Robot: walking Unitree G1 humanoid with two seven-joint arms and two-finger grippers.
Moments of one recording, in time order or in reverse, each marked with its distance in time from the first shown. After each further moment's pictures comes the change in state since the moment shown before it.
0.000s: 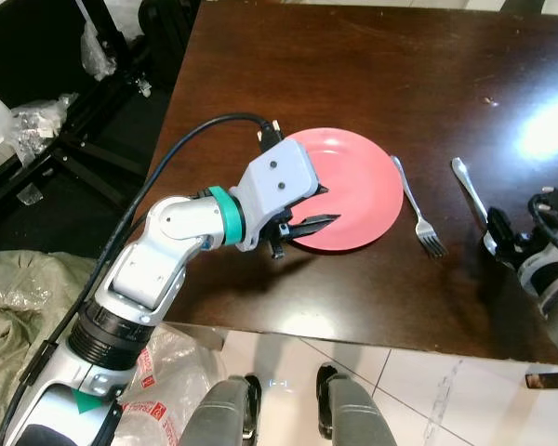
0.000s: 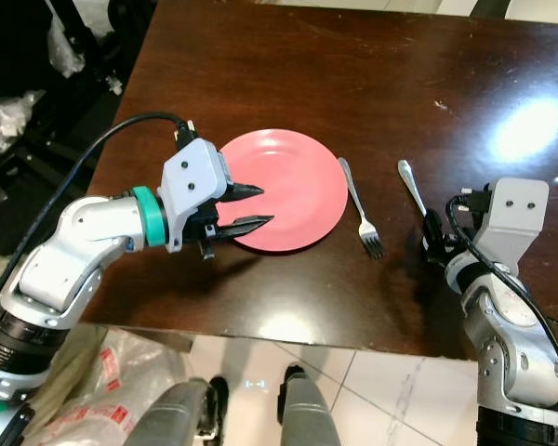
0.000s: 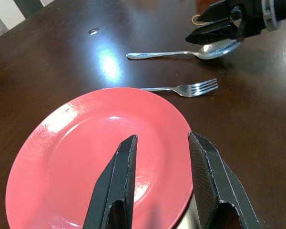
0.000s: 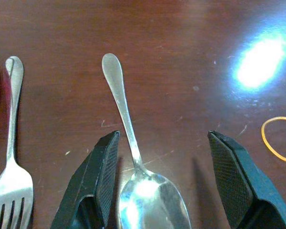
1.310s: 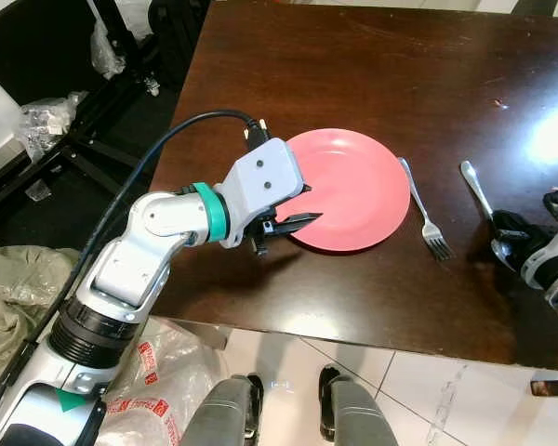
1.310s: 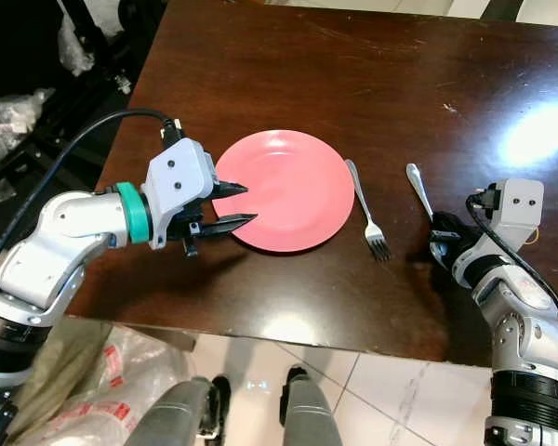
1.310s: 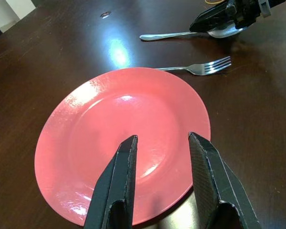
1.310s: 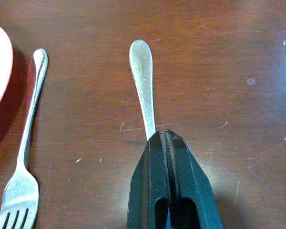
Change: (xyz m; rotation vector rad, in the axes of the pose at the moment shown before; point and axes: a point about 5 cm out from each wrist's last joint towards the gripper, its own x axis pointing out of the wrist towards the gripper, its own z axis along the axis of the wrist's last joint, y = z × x) left arm -0.013 0.008 -0.002 0.044 0.050 0.011; right arm 0.030 -0.018 -0.020 0.141 0.085 0.217
